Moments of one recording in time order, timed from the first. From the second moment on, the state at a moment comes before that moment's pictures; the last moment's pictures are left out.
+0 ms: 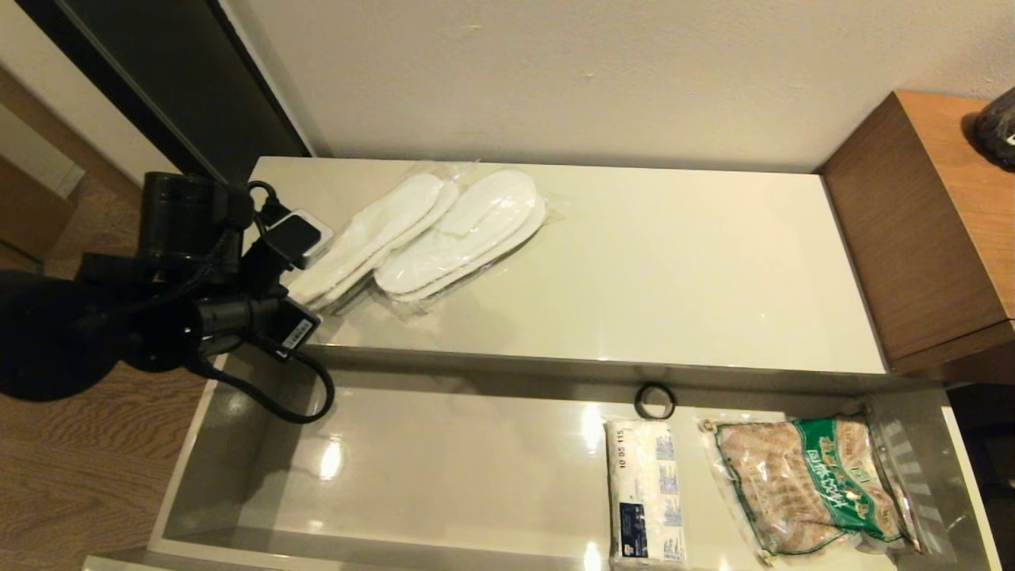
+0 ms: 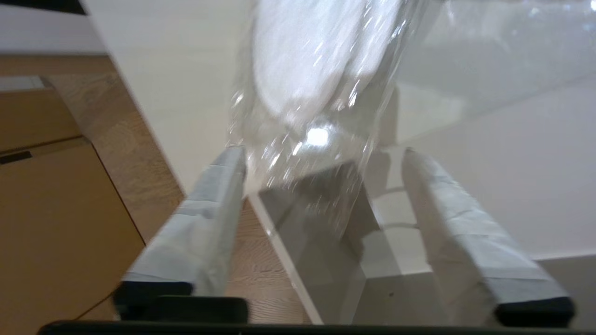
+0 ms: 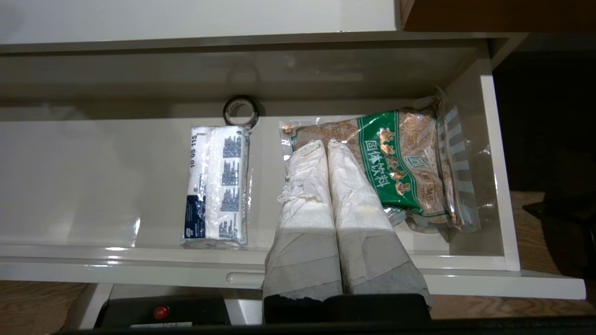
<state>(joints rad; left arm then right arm) -0.28 1.62 -1.05 -0.09 0.40 0.56 0.00 0.02 -0.01 0.02 -0.01 0.02</state>
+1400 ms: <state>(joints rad) -0.27 1.93 -1.15 -0.52 0.55 0.85 0.00 0.02 -0.01 0.02 -0.01 0.02</state>
